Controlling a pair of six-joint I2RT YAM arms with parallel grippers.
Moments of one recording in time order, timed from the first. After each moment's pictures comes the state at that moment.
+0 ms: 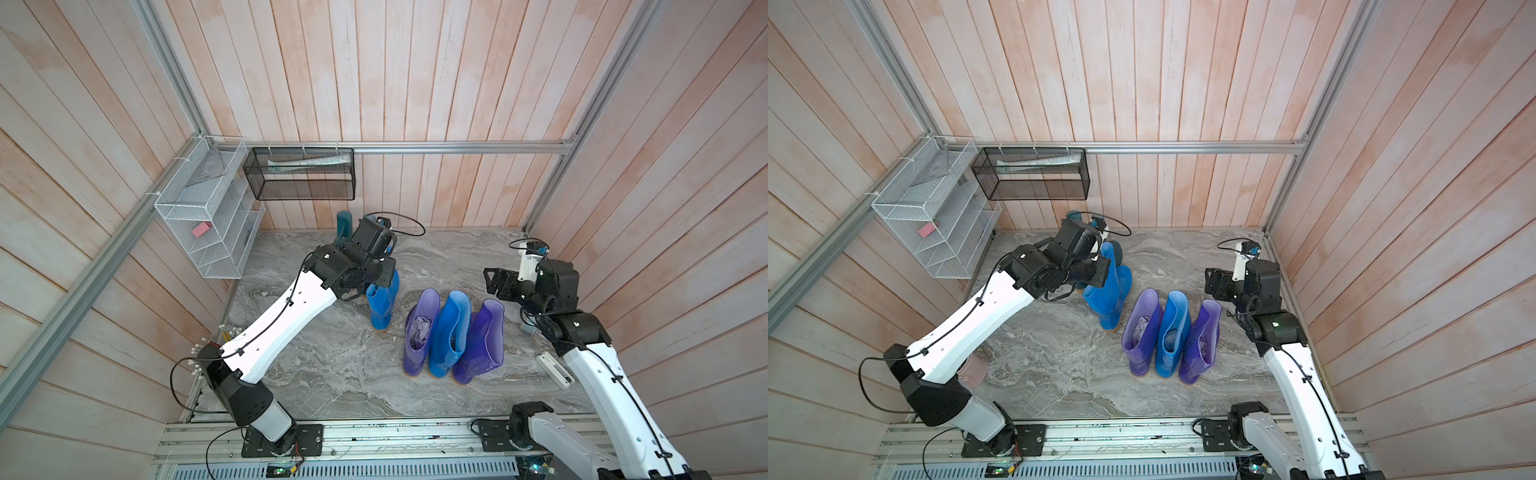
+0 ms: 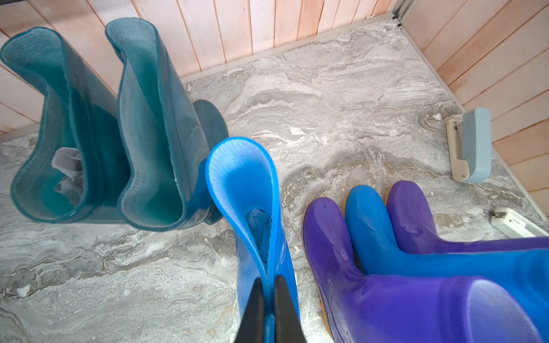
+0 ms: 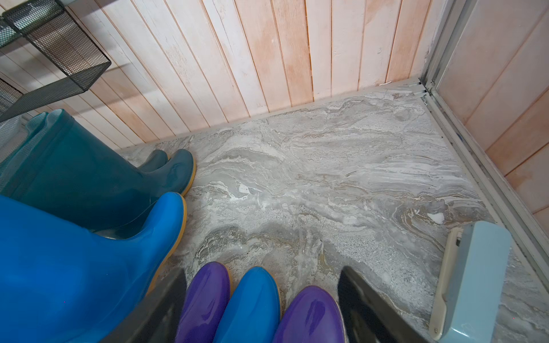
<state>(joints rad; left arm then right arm) -0.73 1.60 1.81 -1.00 -0.17 -0.25 0.16 0.93 0.97 -0.50 -0.08 0.32</state>
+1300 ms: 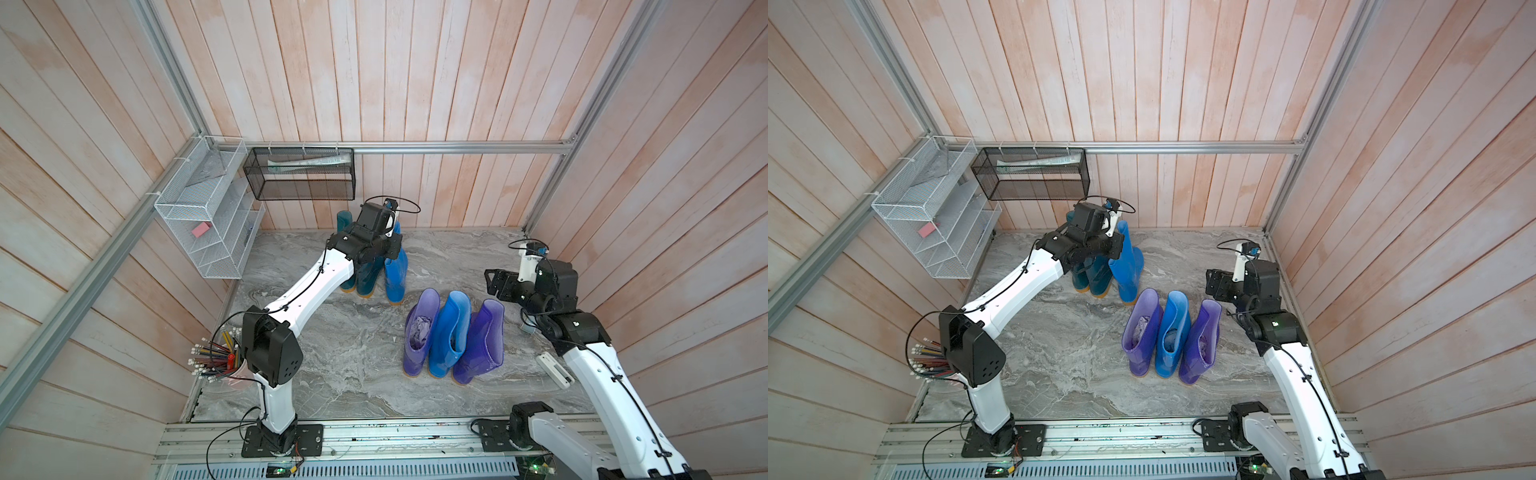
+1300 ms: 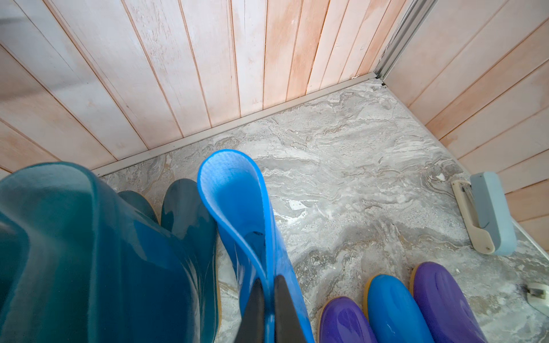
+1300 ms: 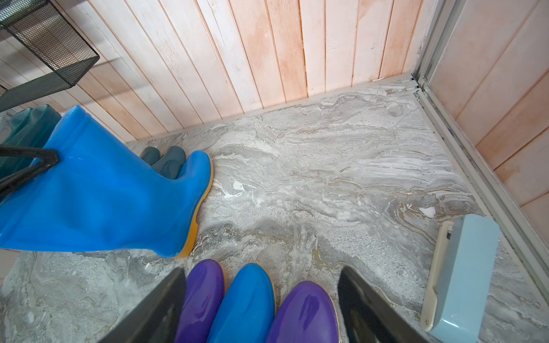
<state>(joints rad) -0.58 1.87 1.86 -0.60 -0.01 -0.11 0.16 0.94 0.98 -0.52 -0.06 0.32</state>
